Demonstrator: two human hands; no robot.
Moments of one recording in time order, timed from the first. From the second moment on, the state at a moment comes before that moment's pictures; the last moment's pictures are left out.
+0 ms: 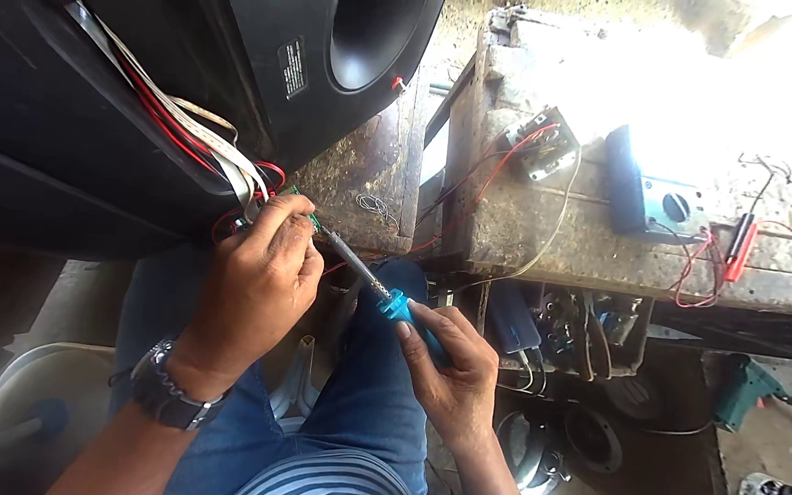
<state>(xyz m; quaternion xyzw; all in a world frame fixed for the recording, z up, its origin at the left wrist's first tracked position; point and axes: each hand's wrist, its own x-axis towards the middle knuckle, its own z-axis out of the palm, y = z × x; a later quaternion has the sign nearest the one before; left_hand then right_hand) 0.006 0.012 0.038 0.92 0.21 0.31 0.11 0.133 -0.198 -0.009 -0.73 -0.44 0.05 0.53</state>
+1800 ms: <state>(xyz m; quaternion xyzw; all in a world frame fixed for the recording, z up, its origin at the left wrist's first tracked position) -0.001 0.011 0.030 0.91 0.22 0.31 0.14 0.154 -0.193 -0.012 -0.69 -0.49 0.07 0.53</state>
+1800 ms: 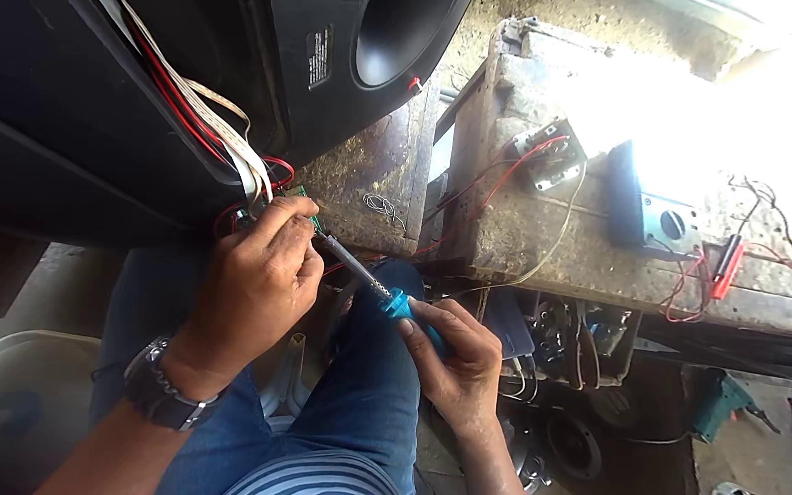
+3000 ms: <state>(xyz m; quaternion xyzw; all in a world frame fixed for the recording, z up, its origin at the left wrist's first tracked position) 0.001 0.011 0.032 0.92 0.23 0.30 0.13 0.151 -0.193 -0.011 -0.70 -0.48 0.06 0.53</state>
